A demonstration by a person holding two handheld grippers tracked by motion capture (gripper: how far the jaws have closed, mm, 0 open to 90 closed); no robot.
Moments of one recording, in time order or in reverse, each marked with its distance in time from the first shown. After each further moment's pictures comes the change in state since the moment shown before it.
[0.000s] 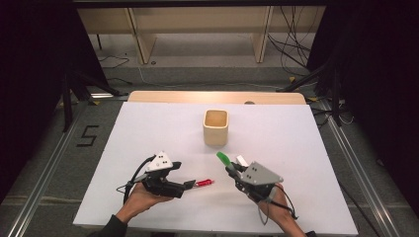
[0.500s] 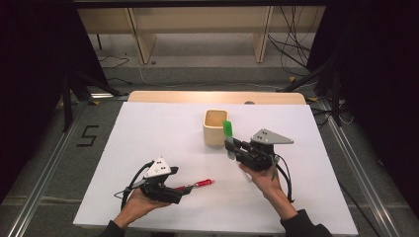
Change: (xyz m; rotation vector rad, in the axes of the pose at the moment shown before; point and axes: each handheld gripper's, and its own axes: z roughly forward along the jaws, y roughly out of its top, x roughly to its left) left arm -0.002 -0.016 -0.003 0.022 0.016 -0.009; right arm -0.053 0.034 0.025 -0.098 0.085 0.380
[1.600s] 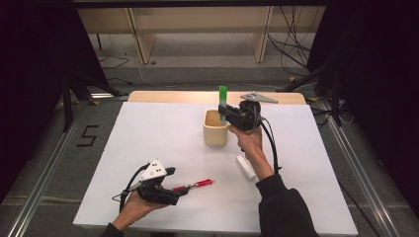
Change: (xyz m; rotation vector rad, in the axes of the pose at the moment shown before) left arm 0.003 -0.008 -0.005 -0.055 -0.003 -0.028; right arm -0.045 0.060 0.072 -0.012 -0.111 0.155
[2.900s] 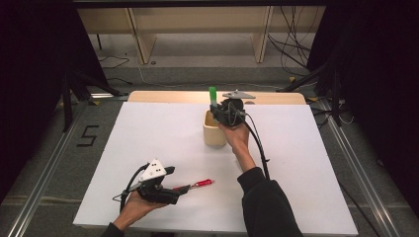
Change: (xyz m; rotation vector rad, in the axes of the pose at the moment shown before) left arm 0.001 -0.003 0.002 0.000 0.030 0.026; right arm 0.006 -0.006 0.053 0.087 -0.126 -0.067
